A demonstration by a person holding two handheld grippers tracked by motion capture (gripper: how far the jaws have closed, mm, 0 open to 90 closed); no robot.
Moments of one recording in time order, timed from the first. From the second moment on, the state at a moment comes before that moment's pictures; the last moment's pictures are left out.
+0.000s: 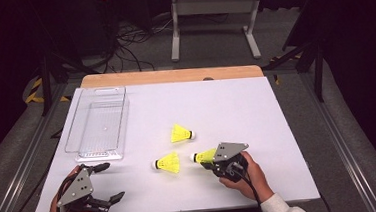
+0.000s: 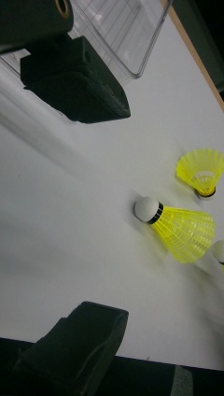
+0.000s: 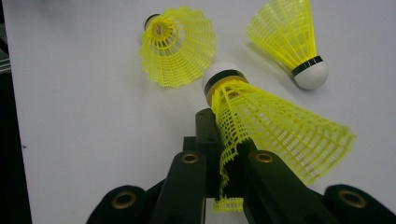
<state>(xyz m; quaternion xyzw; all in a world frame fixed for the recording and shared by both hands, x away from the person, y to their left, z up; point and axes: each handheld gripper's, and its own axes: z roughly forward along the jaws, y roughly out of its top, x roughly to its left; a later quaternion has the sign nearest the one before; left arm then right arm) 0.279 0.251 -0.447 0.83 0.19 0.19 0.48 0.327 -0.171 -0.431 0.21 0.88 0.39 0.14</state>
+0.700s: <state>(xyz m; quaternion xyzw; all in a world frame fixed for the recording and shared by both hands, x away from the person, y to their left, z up) 0.279 0.251 -0.447 0.83 0.18 0.19 0.48 0.332 -0.129 -0.440 0.18 0.89 0.40 0.13</state>
